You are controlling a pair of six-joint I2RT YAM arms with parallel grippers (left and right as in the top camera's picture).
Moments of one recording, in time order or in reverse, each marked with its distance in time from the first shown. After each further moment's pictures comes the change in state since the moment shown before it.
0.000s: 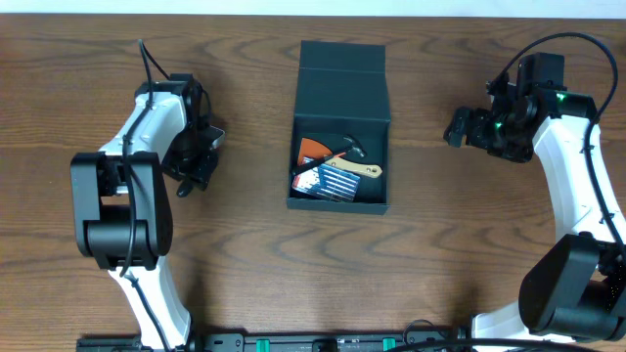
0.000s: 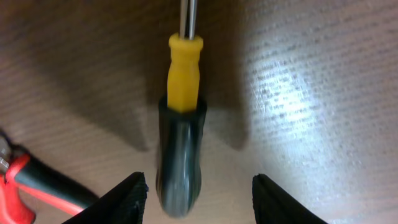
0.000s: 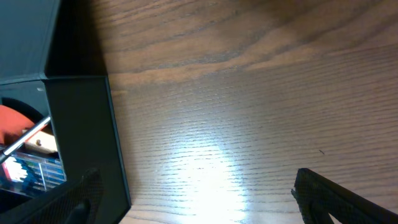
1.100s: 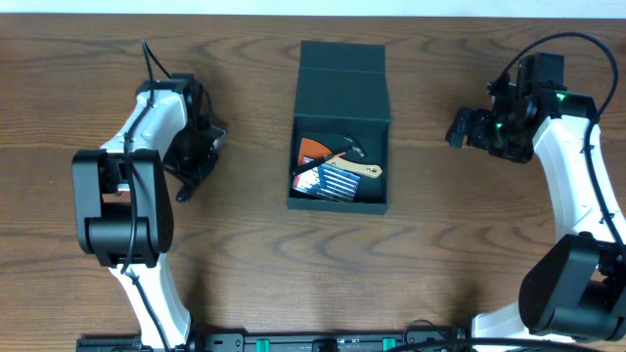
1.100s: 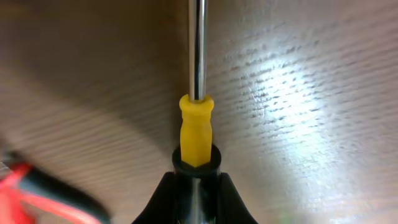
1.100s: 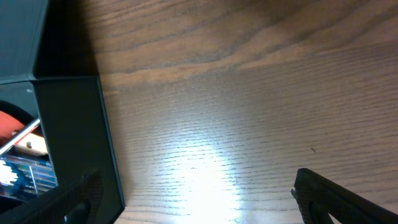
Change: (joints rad) left arm 0.000 0.012 0.051 -0.035 -0.001 0.014; right arm 0.000 0.000 0.000 -0.003 0.027 0.000
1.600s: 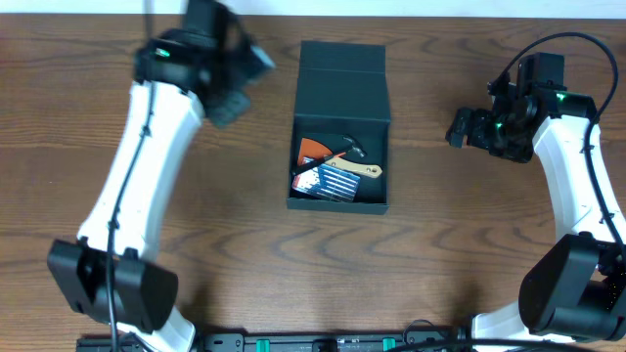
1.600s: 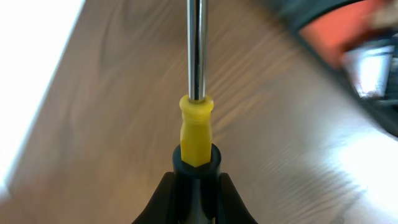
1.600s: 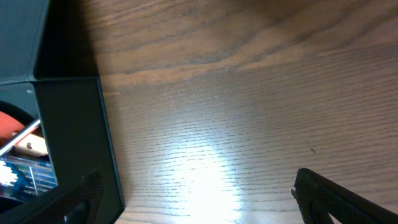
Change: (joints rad) left arm -0.272 -0.314 0.300 0.005 -0.013 0.292; right arm 0.000 0.000 0.000 0.003 0.000 0.000
